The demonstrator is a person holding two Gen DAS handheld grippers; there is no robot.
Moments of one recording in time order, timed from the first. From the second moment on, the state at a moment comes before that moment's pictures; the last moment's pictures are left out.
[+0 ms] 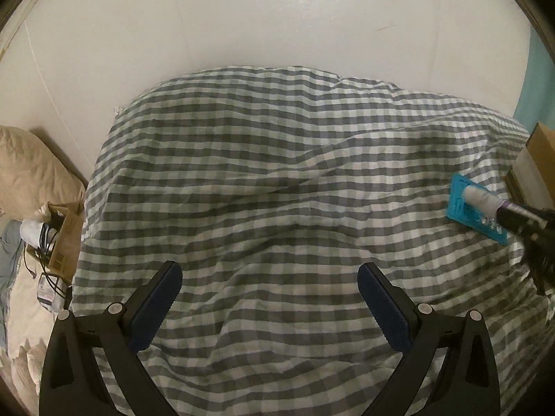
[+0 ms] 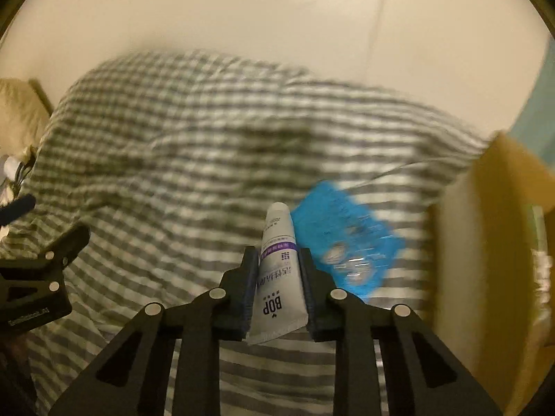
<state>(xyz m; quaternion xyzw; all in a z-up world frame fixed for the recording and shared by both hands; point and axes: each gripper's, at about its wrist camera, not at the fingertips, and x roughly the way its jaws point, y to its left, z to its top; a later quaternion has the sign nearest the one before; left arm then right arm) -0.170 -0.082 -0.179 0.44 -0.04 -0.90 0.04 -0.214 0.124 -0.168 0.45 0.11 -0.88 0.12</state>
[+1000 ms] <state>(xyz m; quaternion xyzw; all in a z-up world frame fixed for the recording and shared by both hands) -0.169 -0.073 -0.184 0.45 -0.04 -0.89 0.02 -0.227 0.099 -0.192 0.49 0.11 -0.84 0.21</state>
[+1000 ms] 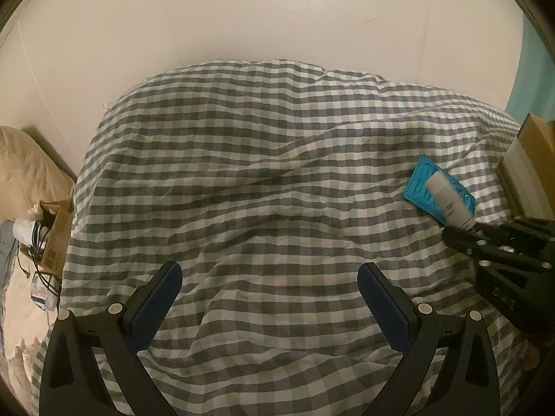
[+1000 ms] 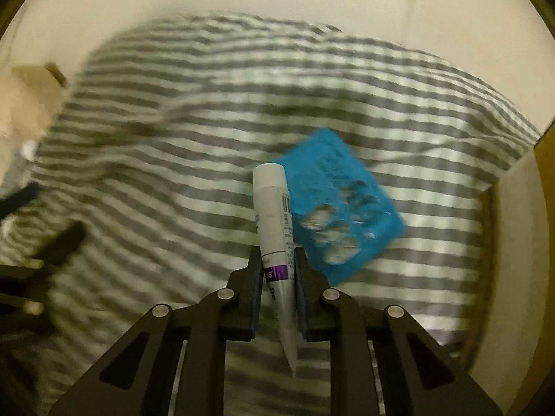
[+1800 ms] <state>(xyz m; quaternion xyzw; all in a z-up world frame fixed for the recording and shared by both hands) -0.226 0.069 -0.181 0.47 0.03 -0.88 -0.01 -0.218 0.210 -0.082 0.37 0.11 -0.92 0.07</state>
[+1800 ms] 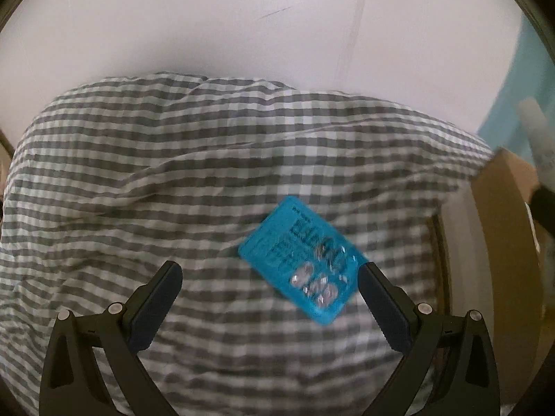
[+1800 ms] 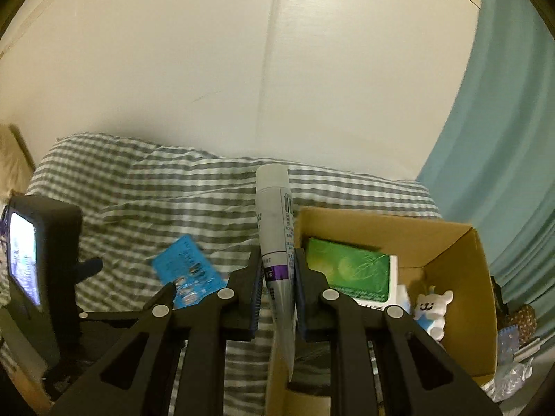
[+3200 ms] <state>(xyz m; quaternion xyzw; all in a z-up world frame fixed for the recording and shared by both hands) -0.118 0.071 0.007 0.36 0.03 -0.92 -0.15 -0.093 0.279 0.036 0.33 0.12 -0.93 0.09</state>
